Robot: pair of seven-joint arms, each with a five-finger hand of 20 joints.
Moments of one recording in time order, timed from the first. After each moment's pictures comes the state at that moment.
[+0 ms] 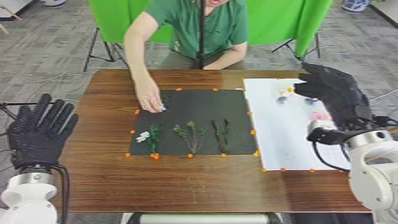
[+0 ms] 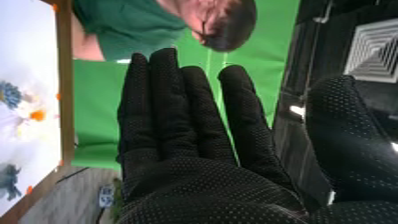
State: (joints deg) left arm 127.5 -57.2 -102.5 -124.3 5.9 15.3 23.3; right arm -111.0 -53.7 99.3 -121.9 -61.0 8.2 1.8
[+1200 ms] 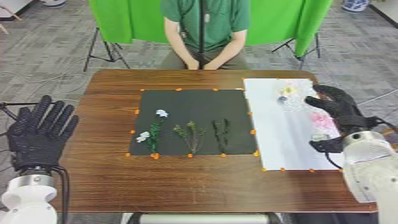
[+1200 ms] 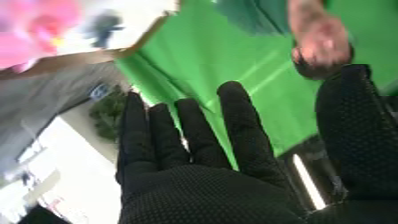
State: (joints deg) left arm 128.4 -57.4 -102.6 -124.7 5.7 15.2 23.5; right arm -106.4 -48.6 92.6 -113.9 -105.4 8.5 22.8
